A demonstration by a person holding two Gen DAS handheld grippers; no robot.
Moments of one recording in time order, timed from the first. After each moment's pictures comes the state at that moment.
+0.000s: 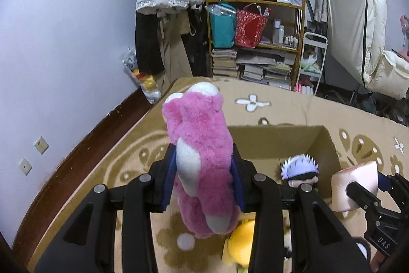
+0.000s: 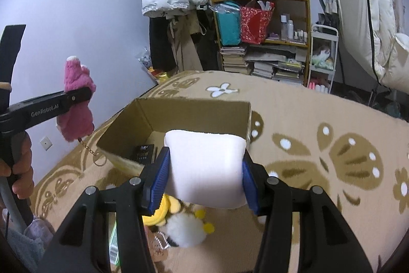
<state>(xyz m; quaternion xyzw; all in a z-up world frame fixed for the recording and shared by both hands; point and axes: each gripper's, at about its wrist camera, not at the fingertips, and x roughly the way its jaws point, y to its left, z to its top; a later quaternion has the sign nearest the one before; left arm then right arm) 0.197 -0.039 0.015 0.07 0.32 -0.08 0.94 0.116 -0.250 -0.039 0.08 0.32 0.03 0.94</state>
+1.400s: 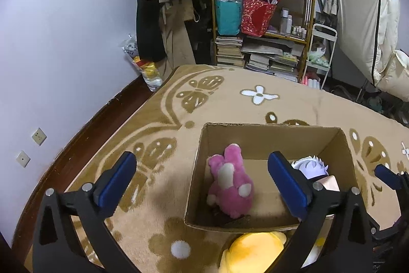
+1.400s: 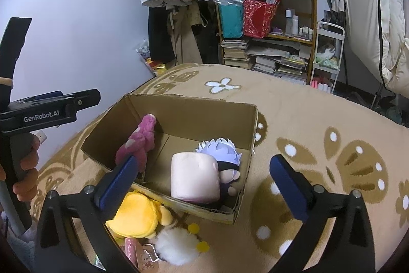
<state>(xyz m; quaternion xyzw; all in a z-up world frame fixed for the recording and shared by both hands) 0.233 -0.048 -0.009 0.06 0.36 -0.06 0.93 0.150 -0.248 -0.054 0.06 0.34 0.03 0.94</state>
